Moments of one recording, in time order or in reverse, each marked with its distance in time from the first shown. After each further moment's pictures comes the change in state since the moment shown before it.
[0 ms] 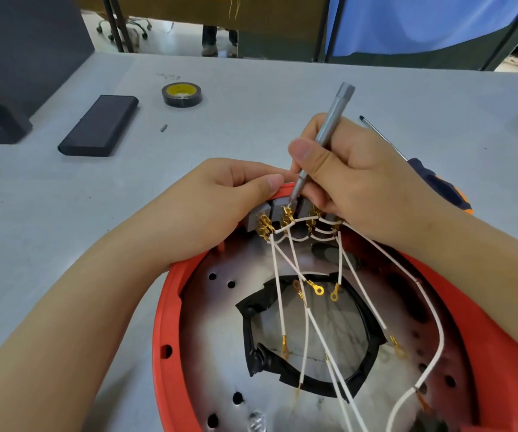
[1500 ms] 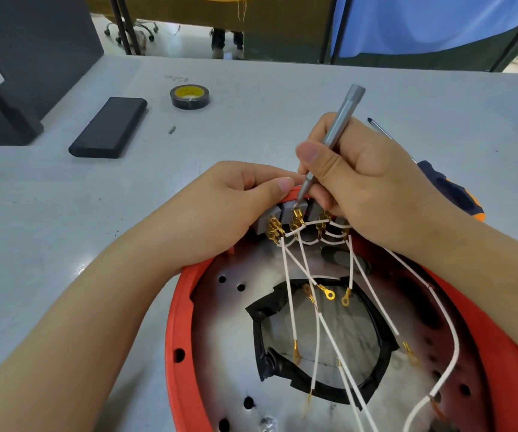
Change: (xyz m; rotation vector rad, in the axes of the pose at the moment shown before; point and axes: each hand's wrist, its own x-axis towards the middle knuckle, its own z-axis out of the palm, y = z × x) left_hand -0.001 0.003 0.003 -0.010 0.000 0.013; right_hand 0.000 -0.001 0.003 -0.058 0.033 -0.060
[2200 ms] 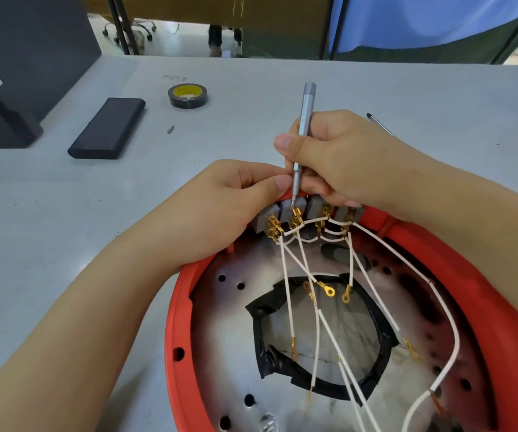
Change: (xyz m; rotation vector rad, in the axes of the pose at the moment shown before) left_hand 0.000 0.000 -0.002 0.028 -0.007 -0.016; right_hand 0.027 -0.008 -0.004 -0.019 -0.117 0.233
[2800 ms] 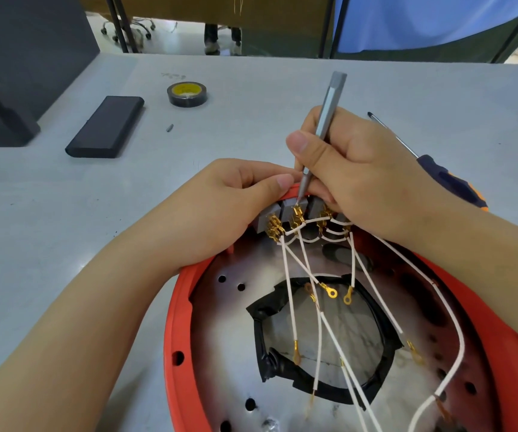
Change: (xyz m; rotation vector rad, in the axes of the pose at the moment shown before) left_hand 0.000 -0.002 0.000 -0.010 -0.015 0.025; right_hand -0.017 0.010 0.007 -0.023 0.127 -0.205
